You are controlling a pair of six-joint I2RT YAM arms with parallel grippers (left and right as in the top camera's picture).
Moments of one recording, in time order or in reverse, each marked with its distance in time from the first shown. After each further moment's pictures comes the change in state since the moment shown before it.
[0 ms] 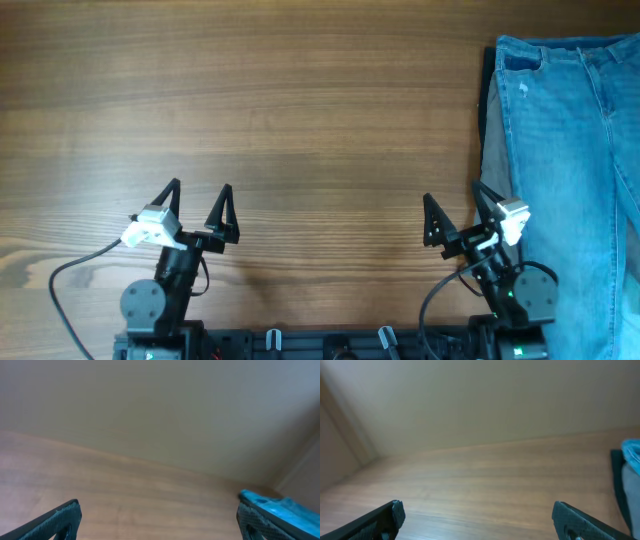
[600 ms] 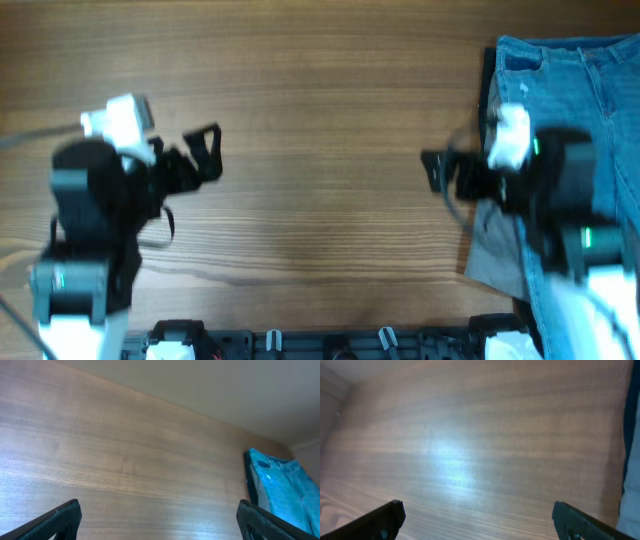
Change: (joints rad) left arm 0.000 0.855 1.056 -0.846 0.017 0.001; right arm 0.001 1.006 0.995 -0.793 -0.048 -0.057
